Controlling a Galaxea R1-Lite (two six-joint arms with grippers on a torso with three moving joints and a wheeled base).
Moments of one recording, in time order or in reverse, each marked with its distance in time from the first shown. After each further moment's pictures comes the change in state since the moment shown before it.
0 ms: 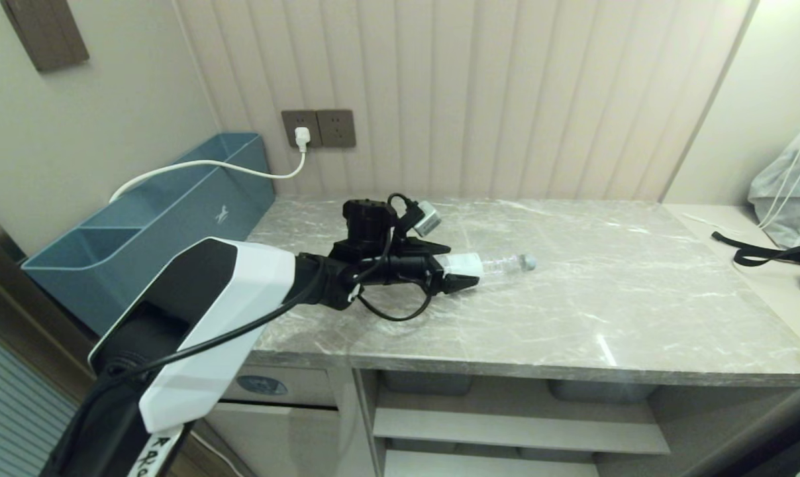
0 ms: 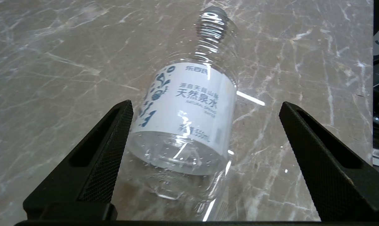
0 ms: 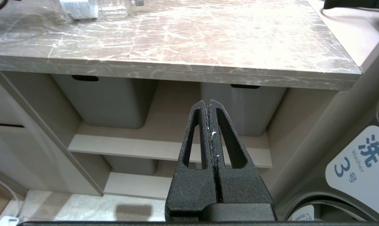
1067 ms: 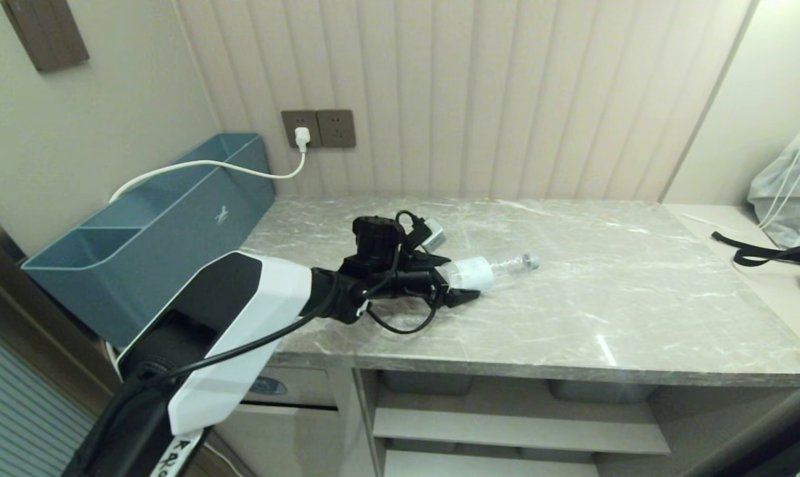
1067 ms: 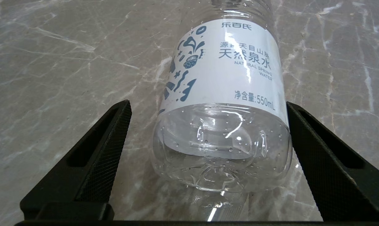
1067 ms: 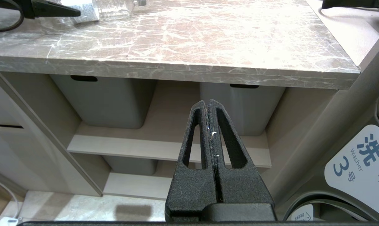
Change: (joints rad) left arm -0.011 0.061 -0.002 -0.040 0.055 0.026; right arm 0.000 0.000 0.000 0.000 0.000 0.001
